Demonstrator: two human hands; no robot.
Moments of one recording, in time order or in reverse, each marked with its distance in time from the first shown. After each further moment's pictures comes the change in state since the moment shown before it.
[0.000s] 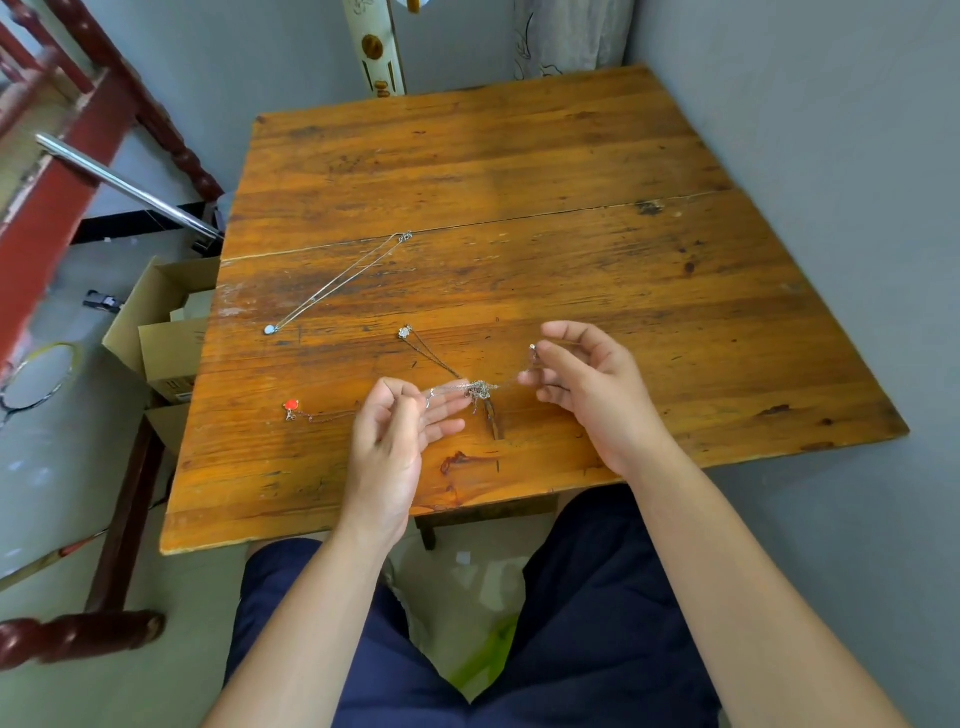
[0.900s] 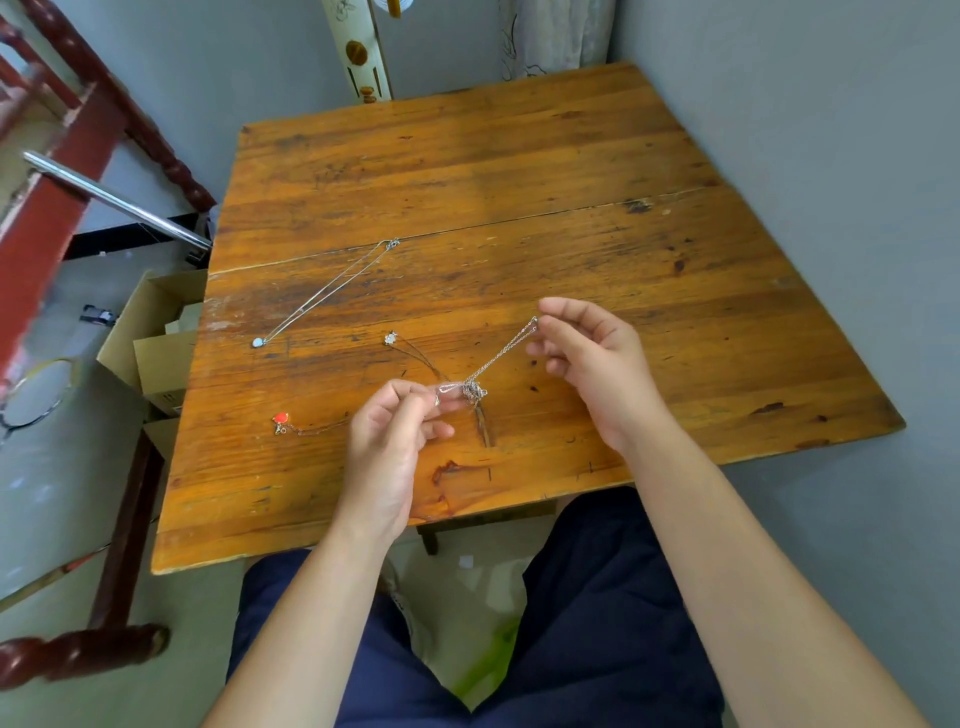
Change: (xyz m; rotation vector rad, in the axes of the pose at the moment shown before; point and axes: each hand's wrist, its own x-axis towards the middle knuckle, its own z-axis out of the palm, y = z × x) left_hand 0.011 0.002 0.009 -0.056 0.004 -0.083; right_hand 0.019 -0.011 -0.009 -0.039 0.070 -0.058
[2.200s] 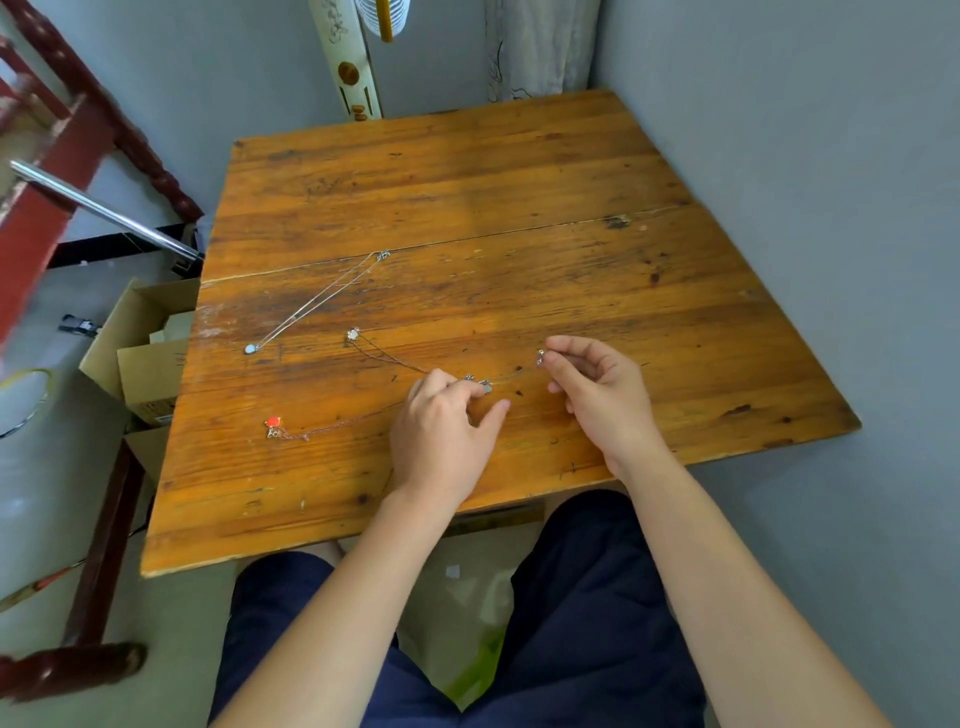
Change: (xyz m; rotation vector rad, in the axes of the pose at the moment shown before) left_hand 0.019 -0.030 0.036 1.132 0.090 0.463; right_hand -0.017 0.017 -0.019 -0.156 0.109 -0.041
